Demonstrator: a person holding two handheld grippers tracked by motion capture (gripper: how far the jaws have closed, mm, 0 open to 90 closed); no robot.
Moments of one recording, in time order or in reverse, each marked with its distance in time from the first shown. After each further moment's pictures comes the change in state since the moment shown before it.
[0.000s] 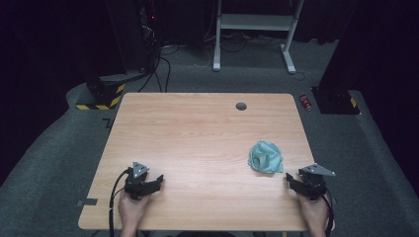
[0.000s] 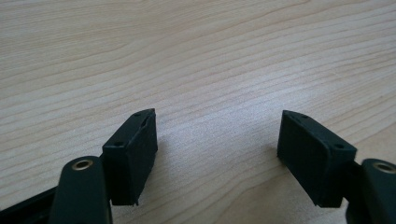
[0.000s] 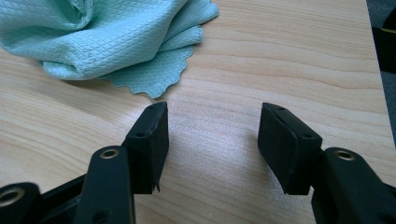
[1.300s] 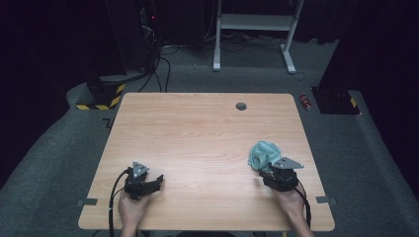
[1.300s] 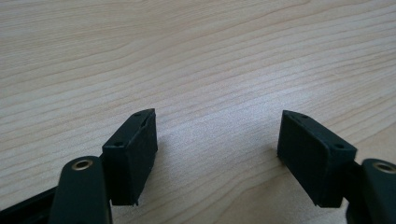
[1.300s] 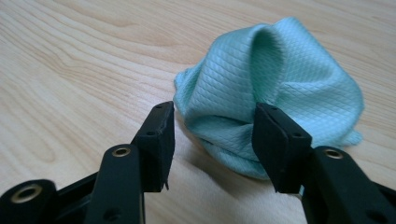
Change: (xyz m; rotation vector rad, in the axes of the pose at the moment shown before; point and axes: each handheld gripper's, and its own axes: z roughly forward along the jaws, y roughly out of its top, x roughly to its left) left arm 0.001 0.000 0.000 0.000 -0.002 0.000; right arm 0.077 0.041 0.017 -0.041 0.158 -0.192
